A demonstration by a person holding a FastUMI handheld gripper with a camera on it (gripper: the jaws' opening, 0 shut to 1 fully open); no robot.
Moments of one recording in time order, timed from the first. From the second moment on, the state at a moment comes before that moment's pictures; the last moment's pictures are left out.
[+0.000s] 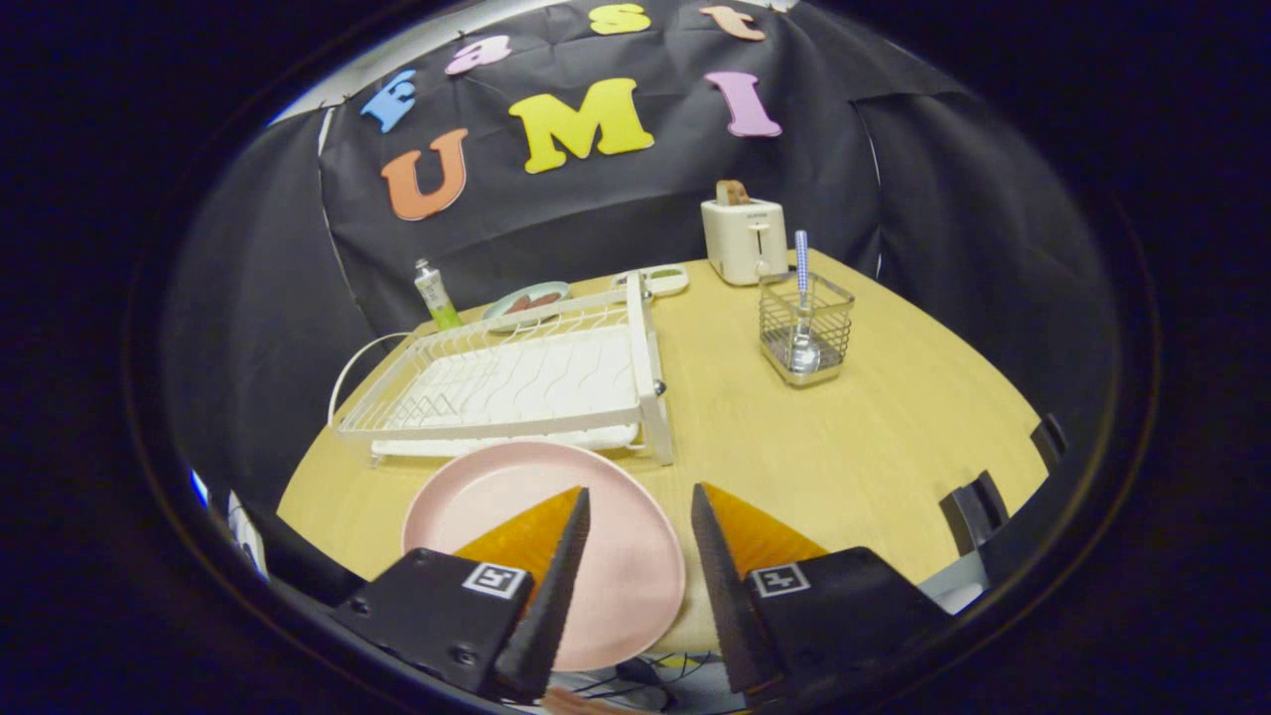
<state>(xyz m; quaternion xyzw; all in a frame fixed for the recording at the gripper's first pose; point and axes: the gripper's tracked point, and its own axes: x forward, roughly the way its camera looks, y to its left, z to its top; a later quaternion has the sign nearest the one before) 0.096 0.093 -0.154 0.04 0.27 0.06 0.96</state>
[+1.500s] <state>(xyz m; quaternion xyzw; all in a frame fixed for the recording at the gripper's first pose) 0.345 -0.061 -0.067 0.00 0.15 -0.01 0.99</state>
